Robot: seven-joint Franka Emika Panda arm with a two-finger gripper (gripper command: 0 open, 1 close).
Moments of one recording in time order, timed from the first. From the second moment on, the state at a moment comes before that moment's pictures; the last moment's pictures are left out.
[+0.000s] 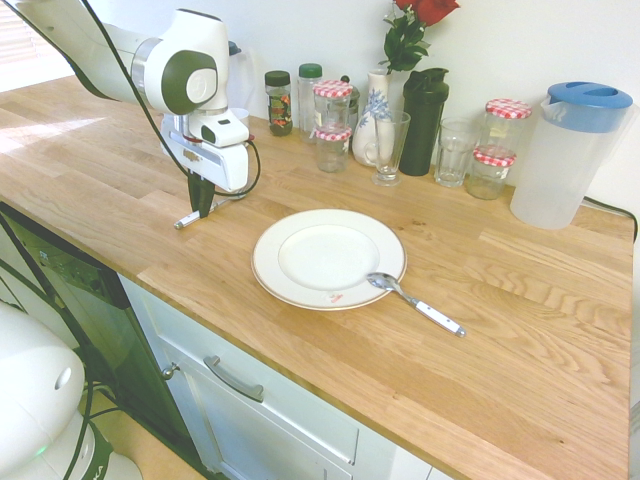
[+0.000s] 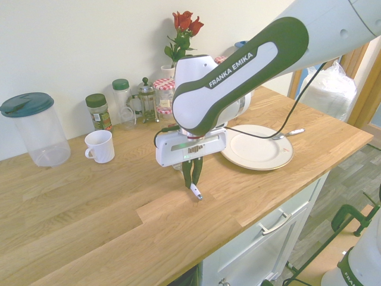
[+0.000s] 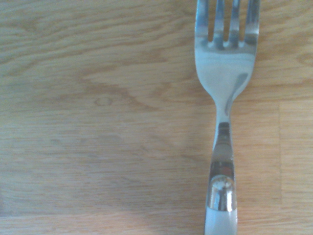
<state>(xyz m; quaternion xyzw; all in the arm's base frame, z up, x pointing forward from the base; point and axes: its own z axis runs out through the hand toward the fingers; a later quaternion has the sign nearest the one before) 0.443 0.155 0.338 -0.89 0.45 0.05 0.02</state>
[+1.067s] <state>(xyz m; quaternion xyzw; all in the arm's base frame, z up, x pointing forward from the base) 0.368 -0.052 0.375 -0.84 0.53 0.04 0.10</state>
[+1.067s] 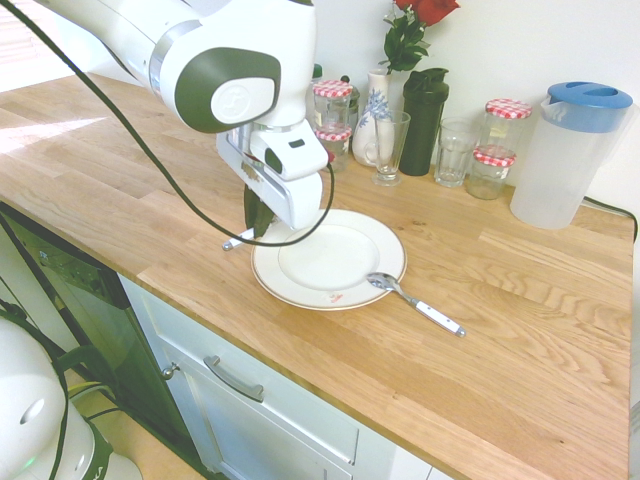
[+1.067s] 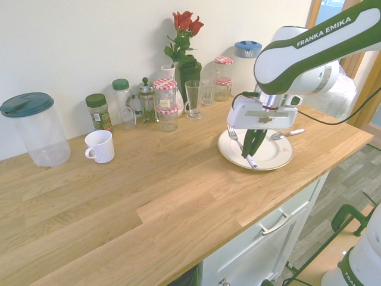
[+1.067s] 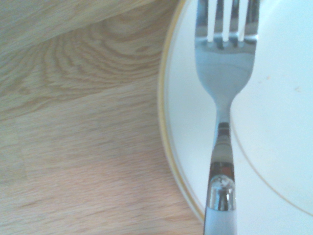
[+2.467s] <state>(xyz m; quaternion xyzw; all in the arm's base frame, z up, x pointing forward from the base) 0.373 -0.127 0.337 -0.80 0.58 0.10 0.15</state>
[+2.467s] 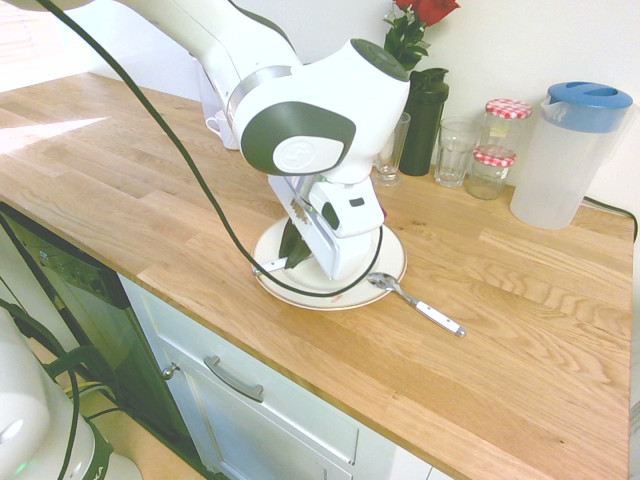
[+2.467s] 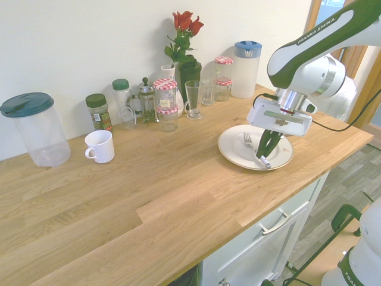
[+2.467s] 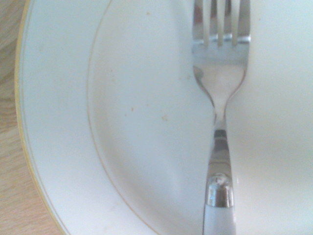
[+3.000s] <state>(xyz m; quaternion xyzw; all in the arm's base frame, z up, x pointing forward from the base) 0.373 -0.128 0.335 -0.80 0.58 0.10 0.15</state>
